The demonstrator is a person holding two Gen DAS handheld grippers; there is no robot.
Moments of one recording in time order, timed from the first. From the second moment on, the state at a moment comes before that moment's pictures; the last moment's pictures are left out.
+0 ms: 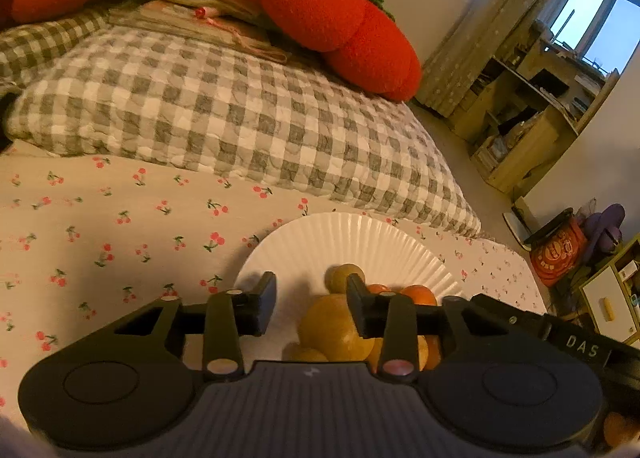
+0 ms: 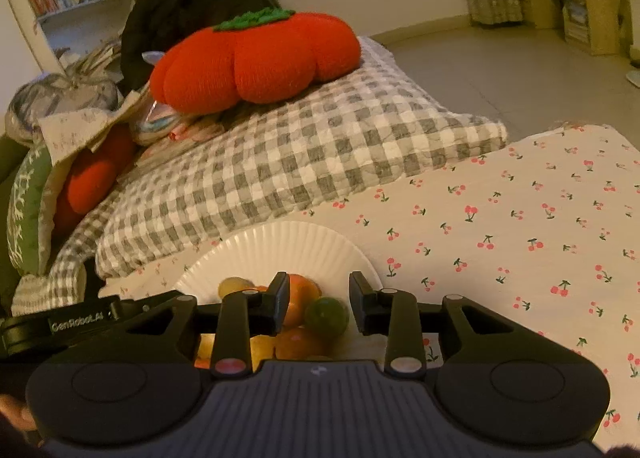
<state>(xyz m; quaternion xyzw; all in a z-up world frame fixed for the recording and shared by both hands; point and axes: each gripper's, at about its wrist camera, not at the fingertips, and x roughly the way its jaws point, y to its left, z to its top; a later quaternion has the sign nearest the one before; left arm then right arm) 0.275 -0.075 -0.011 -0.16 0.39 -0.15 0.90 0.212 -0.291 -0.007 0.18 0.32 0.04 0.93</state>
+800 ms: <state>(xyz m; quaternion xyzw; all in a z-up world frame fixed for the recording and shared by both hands) 0.199 -0.054 0.019 -0.07 0.39 -0.05 0.92 0.166 -0.222 0.017 0.08 0.30 0.08 0.95</state>
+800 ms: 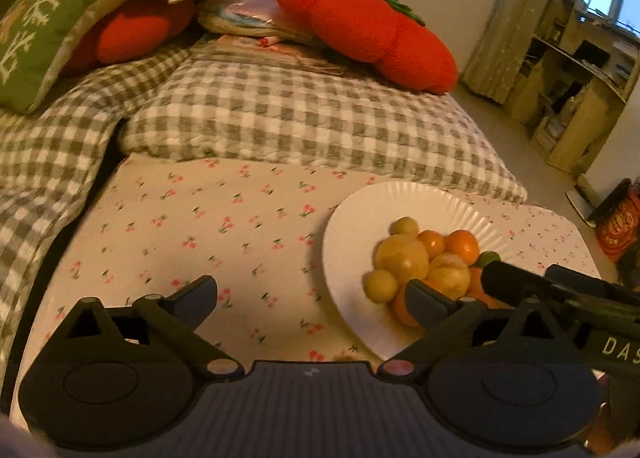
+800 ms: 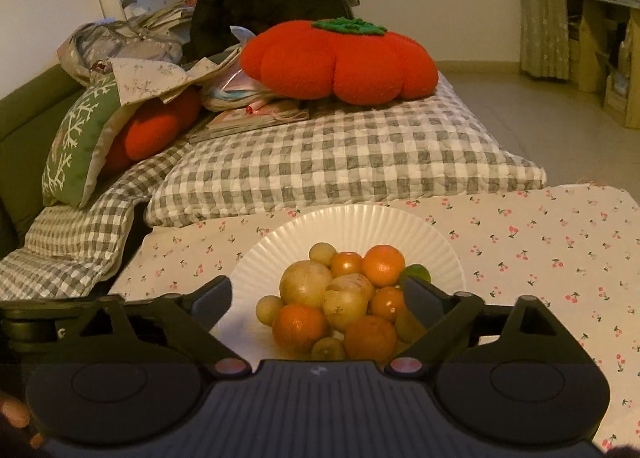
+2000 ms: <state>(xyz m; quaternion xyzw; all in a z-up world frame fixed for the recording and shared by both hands) 0.128 -0.030 -0.011 -0.08 0.45 -0.04 0.89 0.130 -0.185 0.006 0.11 0.38 0.11 0.91</state>
